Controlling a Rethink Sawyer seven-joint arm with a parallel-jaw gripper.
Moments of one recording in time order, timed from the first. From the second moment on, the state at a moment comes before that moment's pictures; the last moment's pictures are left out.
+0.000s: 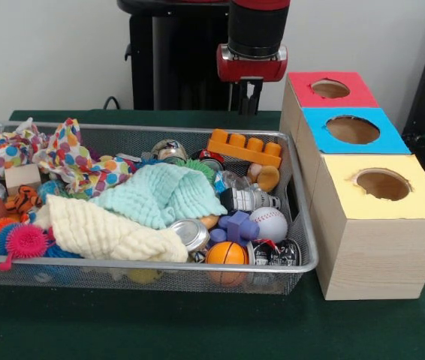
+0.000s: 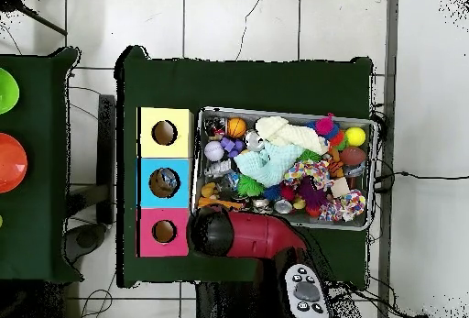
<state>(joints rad) -0.20 -0.73 0.00 2.00 -0.10 0.37 1.58</state>
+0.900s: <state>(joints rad) -0.18 -0.66 -0.01 1.90 -0.10 0.42 1.58</state>
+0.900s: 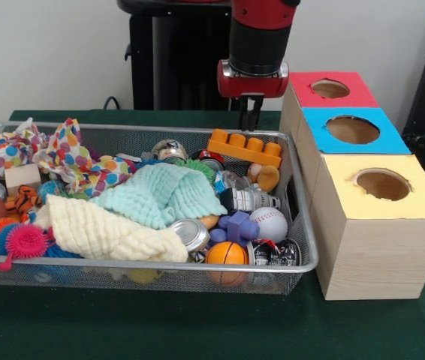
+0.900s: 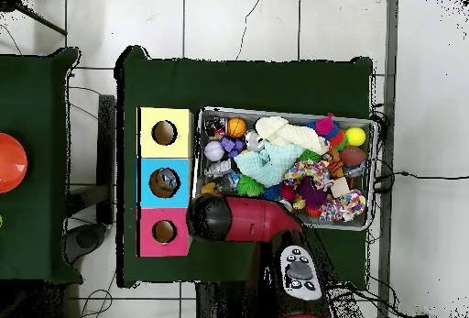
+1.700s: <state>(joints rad) -0.17 -0.60 -0.01 1.79 -0.10 0.43 1.58</state>
